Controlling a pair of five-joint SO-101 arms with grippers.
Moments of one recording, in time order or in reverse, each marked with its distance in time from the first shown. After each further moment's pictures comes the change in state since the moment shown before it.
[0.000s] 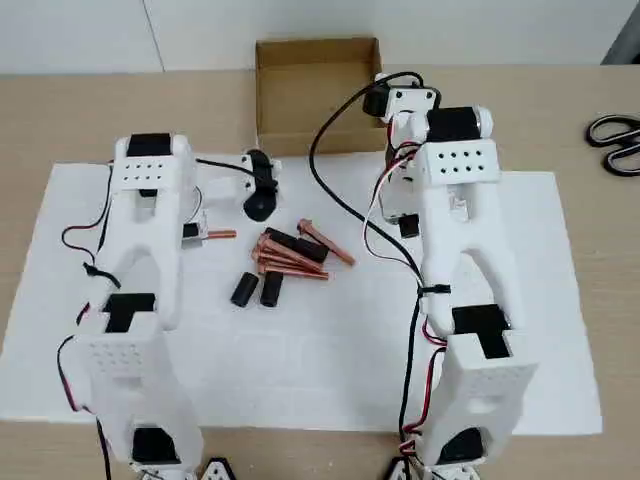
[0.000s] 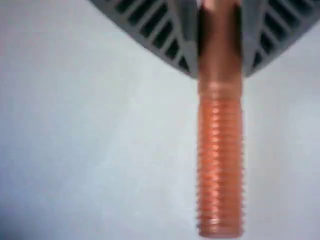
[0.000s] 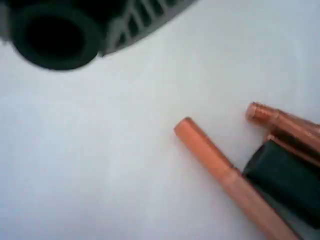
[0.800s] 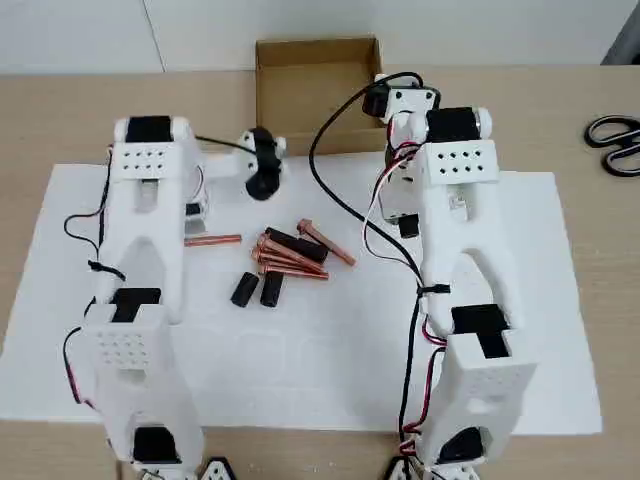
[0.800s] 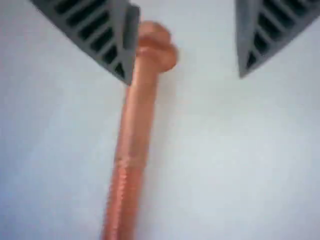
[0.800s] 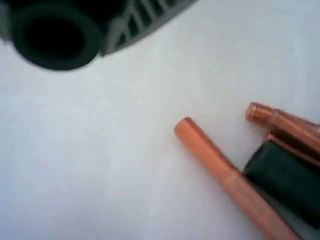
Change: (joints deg) left arm 0.7 3.0 -18.1 5.8 0.3; right arm 0.0 0.0 0.0 0.0 0.0
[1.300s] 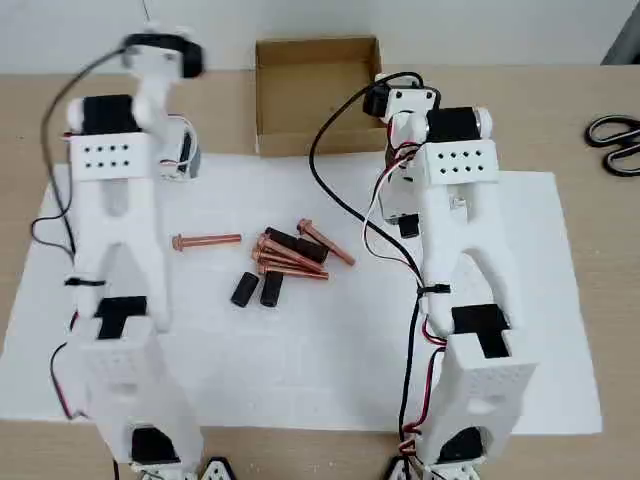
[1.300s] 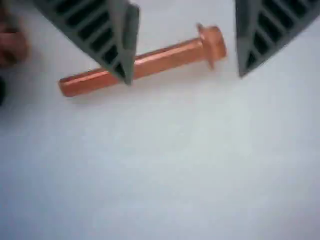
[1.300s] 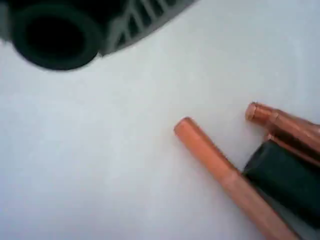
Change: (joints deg) left arm -3.1 -8.3 -5.5 2.6 80.1; right arm 0.0 0.0 0.0 0.0 0.0
